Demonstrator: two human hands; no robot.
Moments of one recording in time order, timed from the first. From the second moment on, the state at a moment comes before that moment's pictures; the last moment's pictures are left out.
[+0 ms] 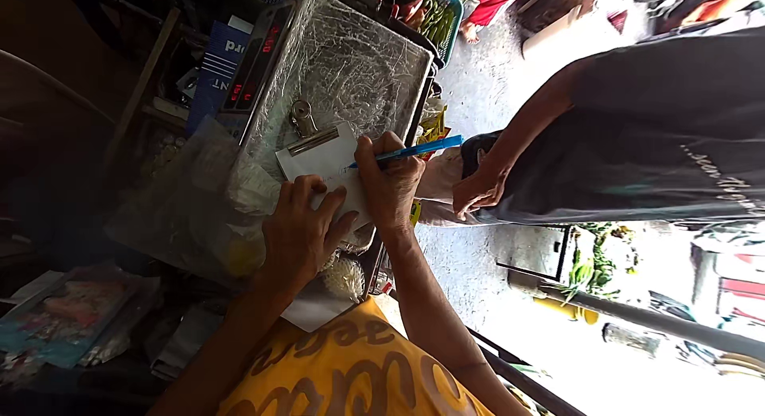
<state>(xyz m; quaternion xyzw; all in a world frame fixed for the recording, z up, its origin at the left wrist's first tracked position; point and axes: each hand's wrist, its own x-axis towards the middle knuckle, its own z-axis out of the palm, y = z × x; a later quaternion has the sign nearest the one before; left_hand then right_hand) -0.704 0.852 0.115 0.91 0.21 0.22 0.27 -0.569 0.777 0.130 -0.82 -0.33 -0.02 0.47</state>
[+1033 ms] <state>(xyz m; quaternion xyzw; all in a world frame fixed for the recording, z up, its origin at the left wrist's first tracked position) -0.705 0.851 0.115 0.92 0.20 0.21 0.26 -0.567 0.767 0.122 -0.79 -0.38 0.04 0.48</state>
